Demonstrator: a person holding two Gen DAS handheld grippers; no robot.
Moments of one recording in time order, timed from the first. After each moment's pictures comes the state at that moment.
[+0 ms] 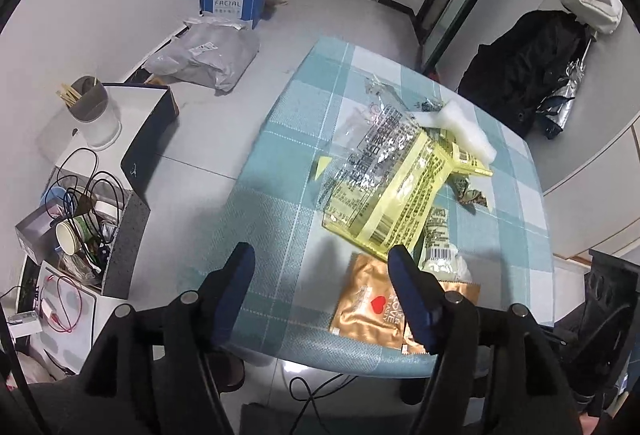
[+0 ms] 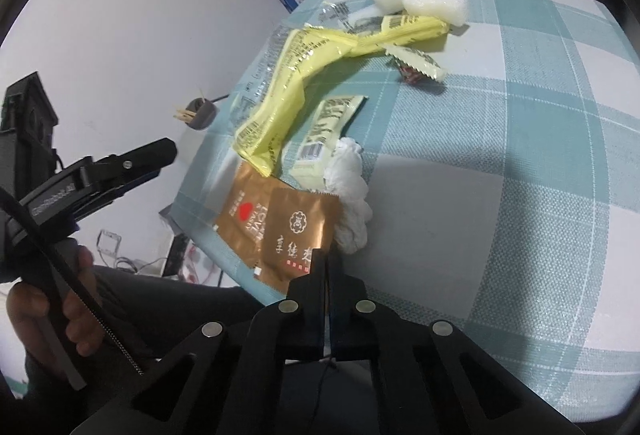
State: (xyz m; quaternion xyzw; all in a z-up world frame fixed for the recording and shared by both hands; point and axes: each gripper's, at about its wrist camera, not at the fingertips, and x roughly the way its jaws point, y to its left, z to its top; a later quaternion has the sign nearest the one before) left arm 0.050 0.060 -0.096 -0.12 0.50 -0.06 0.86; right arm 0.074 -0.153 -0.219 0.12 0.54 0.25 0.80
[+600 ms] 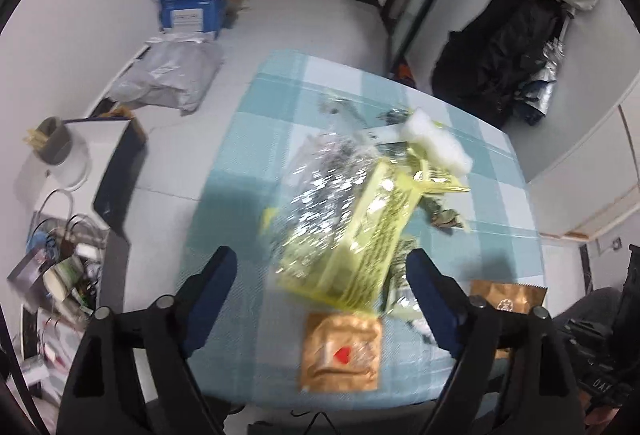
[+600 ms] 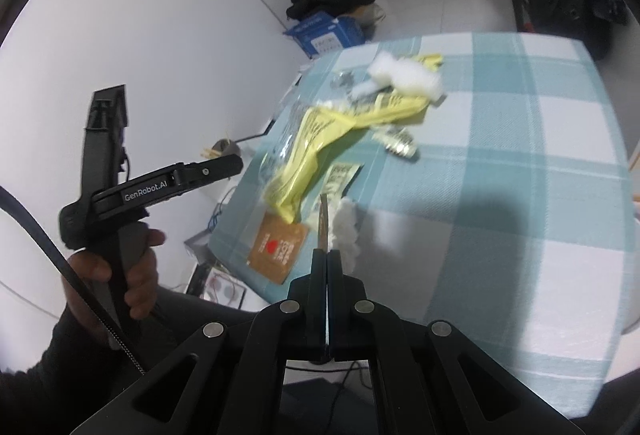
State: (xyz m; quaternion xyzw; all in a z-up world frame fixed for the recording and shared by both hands) left arm 0.089 0.034 -0.089 -0.08 0.50 -0.12 0.85; right arm 0.062 -0.209 -0.166 0.15 0.47 0.27 0.83
